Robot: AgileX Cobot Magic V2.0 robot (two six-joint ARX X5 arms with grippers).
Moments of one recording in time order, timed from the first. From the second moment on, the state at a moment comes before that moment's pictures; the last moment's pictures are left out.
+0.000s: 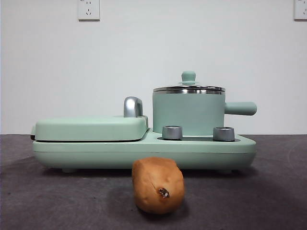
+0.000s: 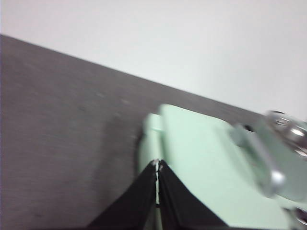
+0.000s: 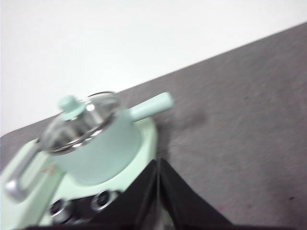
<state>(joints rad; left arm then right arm) -0.10 0.25 0.31 -0.18 0.09 -0.36 -0.01 0.14 0.37 -0.37 -0.22 0.44</state>
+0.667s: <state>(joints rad) -0.19 0.79 0.83 -0.39 0.60 -0.24 -0.01 0.52 0.83 -0.70 -0.69 0.13</state>
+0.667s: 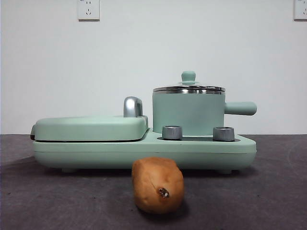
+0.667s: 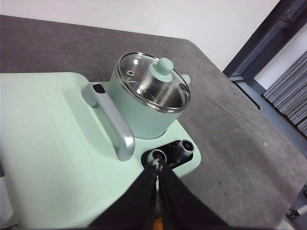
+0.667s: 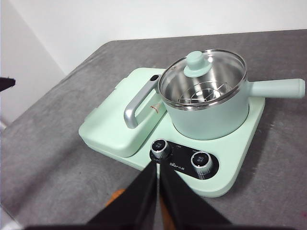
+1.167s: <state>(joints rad) -0.20 0.81 0.84 -0.38 0.61 -0.25 -0.01 0.52 0.83 -0.70 -0.68 0.11</state>
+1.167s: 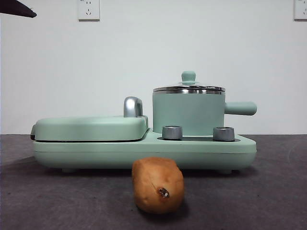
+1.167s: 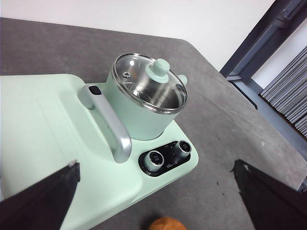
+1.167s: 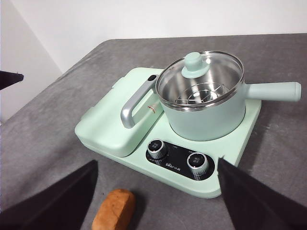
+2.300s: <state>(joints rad) -0.60 1.94 1.84 -0.51 0.28 0.01 -0.01 0.52 0.83 -0.70 -0.68 0.10</state>
